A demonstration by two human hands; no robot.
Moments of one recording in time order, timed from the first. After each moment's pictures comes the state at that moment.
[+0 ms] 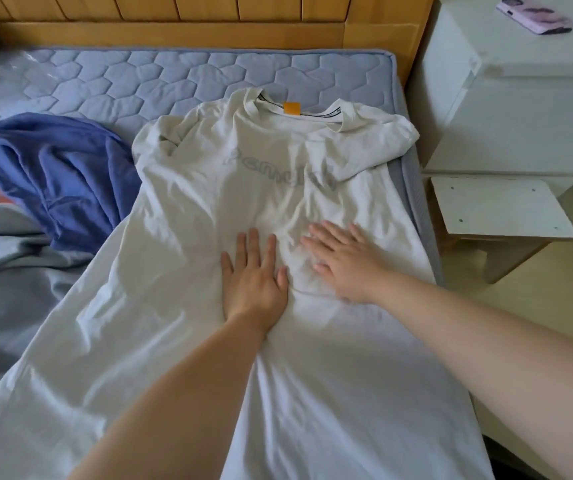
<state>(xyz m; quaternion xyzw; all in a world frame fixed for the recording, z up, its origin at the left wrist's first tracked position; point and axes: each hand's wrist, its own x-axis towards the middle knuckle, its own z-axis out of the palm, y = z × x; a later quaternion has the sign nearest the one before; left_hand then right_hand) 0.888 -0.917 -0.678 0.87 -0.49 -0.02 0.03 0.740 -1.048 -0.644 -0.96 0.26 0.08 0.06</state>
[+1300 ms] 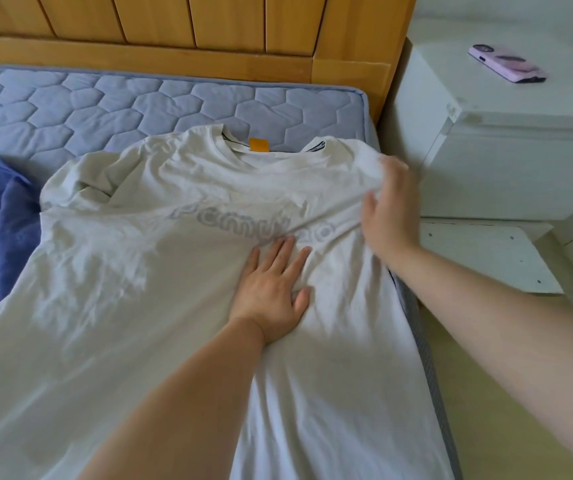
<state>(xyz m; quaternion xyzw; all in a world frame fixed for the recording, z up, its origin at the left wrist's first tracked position) 0.890 -1.059 -0.676 0.75 -0.66 -0.01 0.09 0.752 -1.222 -0.612 -0.82 0.45 -0.35 0.08</state>
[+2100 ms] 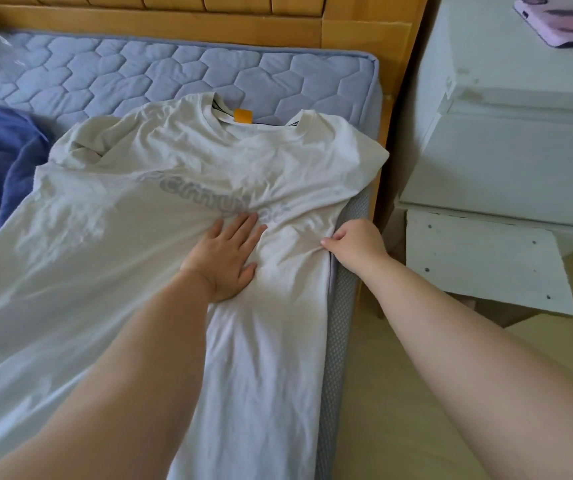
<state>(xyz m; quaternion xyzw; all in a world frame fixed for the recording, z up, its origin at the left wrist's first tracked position) 0.879 -1.069 -0.667 0.76 -0.62 0.02 -0.17 0.695 -1.228 -0.636 -0.80 0.46 -0.04 0.38</state>
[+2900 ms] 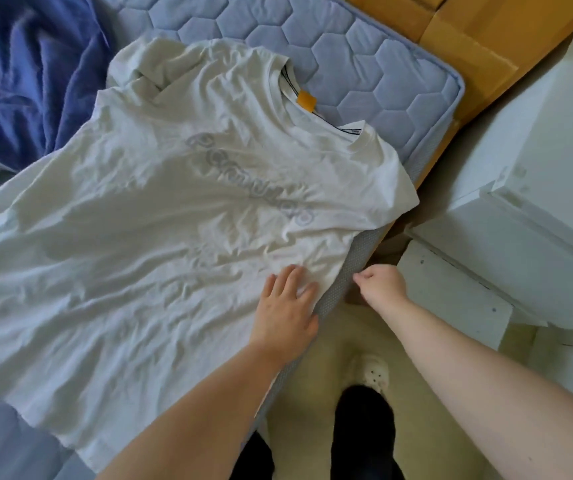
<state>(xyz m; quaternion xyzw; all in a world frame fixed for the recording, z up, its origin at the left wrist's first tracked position) 0.707 -1.072 -0.601 0.88 -0.43 -0.16 0.15 0.666 -1.255 -0.585 -0.75 0.51 0.16 0.38</state>
